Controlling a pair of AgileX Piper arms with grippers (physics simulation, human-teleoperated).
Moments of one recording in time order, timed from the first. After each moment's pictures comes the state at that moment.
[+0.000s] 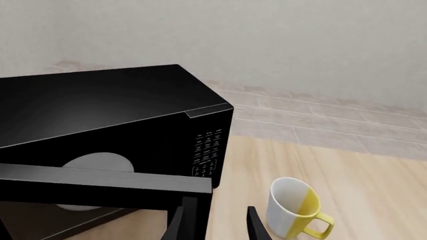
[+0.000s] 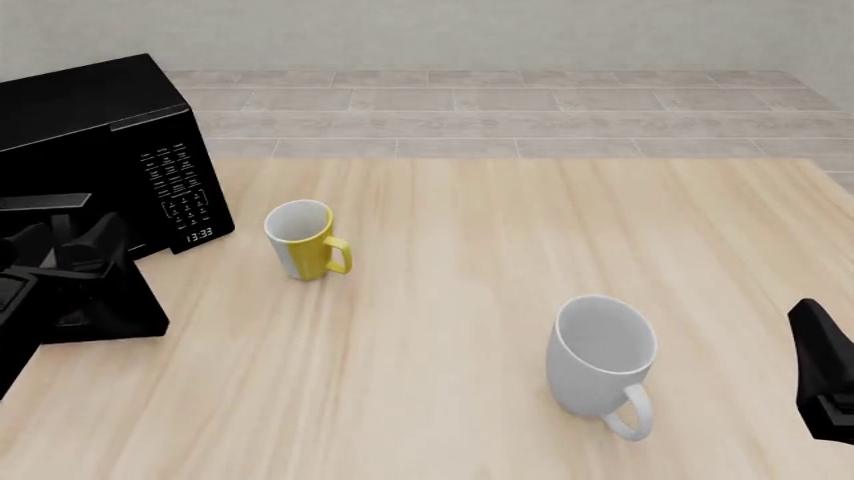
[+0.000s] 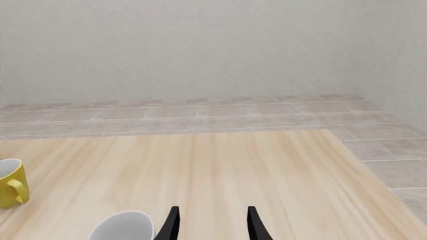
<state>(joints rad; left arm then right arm) 0.10 1.12 -0.11 -0.89 -0.15 -0.04 0.00 0.00 0.02 0.02</state>
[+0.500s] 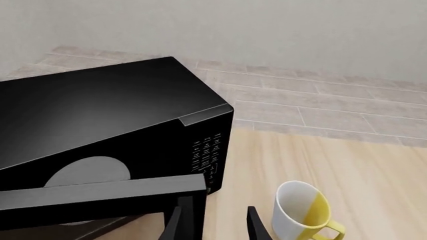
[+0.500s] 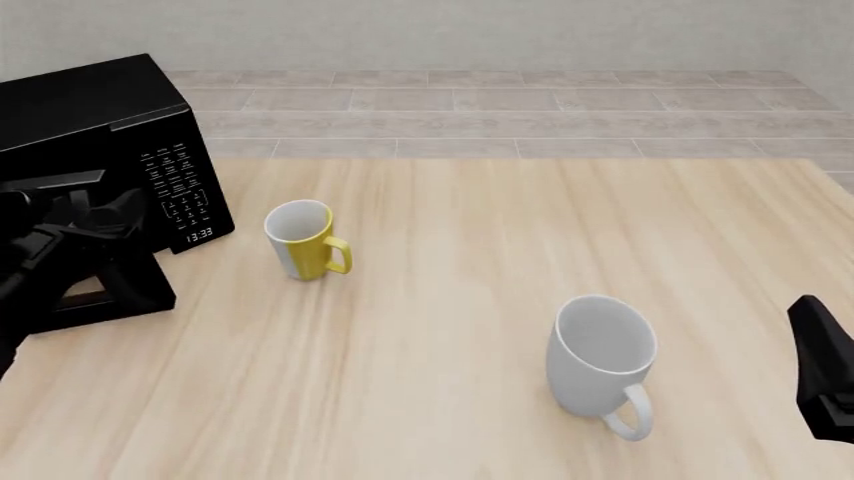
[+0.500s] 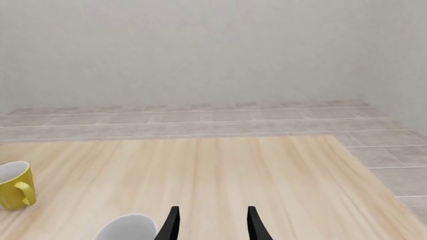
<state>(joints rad) 0.09 1.22 -0.28 -0.74 -0.12 -0.02 0.00 0.00 0.00 0.02</state>
